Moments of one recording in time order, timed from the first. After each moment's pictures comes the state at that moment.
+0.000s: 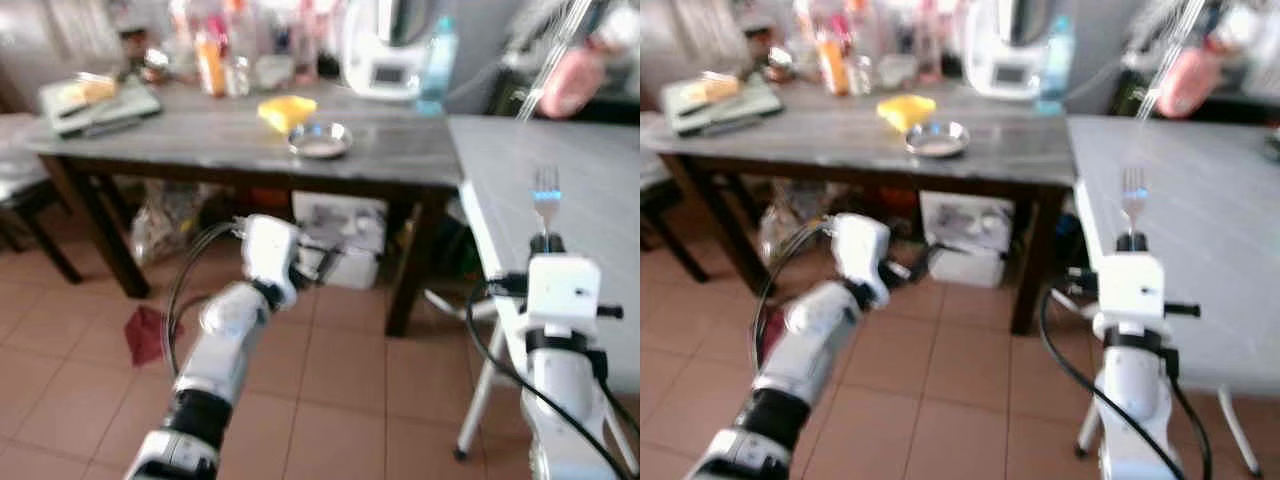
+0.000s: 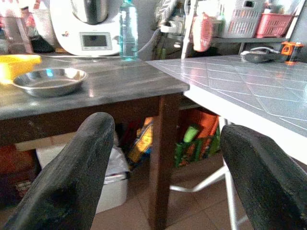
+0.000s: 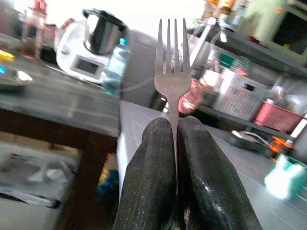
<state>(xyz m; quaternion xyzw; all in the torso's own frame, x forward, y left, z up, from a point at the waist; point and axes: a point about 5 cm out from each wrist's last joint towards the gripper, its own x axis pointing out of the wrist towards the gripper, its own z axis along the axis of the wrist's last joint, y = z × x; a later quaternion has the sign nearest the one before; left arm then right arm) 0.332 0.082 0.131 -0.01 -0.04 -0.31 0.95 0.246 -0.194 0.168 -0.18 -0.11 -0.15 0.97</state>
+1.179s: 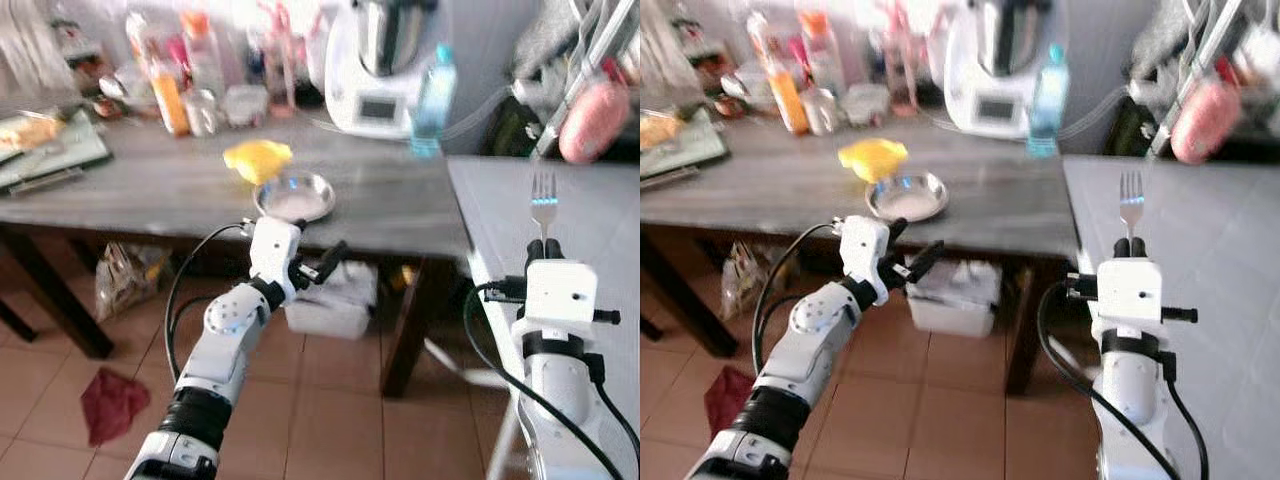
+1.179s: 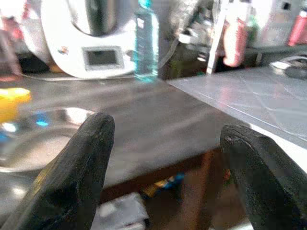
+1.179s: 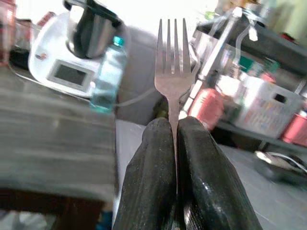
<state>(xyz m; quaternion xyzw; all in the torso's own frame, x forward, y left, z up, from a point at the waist) 0.333 0.084 0.134 -0.01 -0.04 -0.30 0.95 0.244 -0.195 0.166 -0.18 -0.11 -0.15 0.97</state>
